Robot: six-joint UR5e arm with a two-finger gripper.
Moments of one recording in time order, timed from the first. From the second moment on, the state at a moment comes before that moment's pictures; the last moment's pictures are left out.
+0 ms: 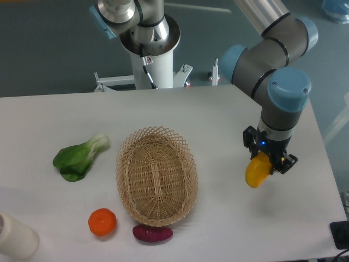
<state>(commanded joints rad) 2.64 -2.03 -1.44 -1.12 1.56 1.48</state>
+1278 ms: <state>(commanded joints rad) 2.67 -1.97 -1.70 -0.94 1.57 1.70</state>
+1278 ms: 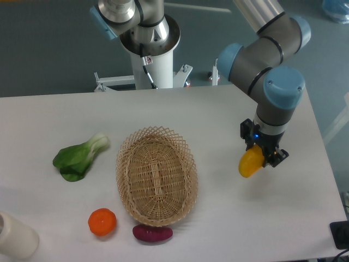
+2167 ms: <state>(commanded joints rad) 2.66 -1.82 -1.97 -0.87 1.69 1.90</state>
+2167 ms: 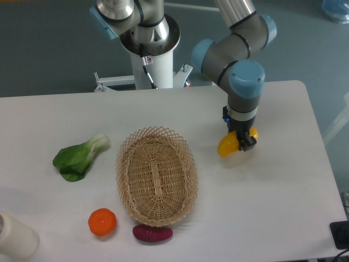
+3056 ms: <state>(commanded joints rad) 2.62 -1.79 -2.03 -0.86 1.69 1.89</state>
